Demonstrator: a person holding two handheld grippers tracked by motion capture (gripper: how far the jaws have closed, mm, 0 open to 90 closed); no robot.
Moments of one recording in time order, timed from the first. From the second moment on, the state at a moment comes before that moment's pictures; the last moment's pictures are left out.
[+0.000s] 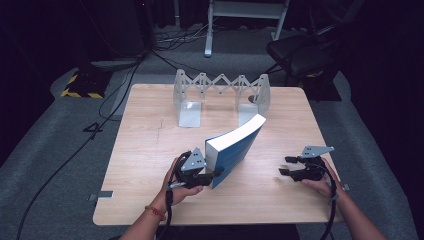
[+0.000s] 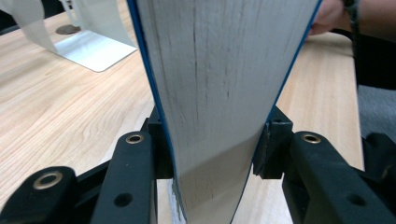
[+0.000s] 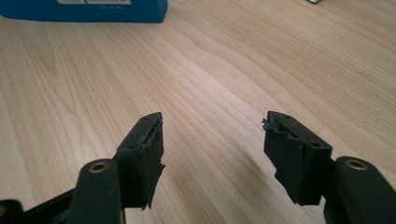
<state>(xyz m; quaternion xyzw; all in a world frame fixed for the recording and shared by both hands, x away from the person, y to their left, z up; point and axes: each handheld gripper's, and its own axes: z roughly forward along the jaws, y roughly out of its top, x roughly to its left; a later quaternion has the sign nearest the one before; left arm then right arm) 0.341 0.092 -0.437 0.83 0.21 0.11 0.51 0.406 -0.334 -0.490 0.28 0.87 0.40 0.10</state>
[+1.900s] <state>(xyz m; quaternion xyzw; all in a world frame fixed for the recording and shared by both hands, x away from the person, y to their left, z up) 0.335 0.127 -0.436 0.84 0.17 0.08 0.50 0.433 -0.218 -0.376 0.07 0.84 0.54 0.08</state>
